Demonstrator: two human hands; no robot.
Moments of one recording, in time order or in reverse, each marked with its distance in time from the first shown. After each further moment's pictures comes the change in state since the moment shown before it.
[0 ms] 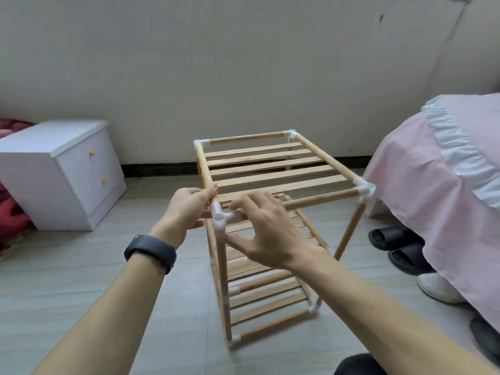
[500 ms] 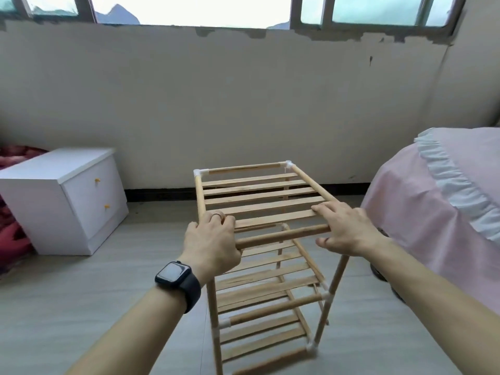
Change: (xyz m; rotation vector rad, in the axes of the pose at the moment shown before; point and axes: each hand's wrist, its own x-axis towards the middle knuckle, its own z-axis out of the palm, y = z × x) left_hand -0.022 0.027 0.045 1.281 0.028 0.438; right_hand -0.017 0.160 -0.077 -0.388 -0.332 0.392
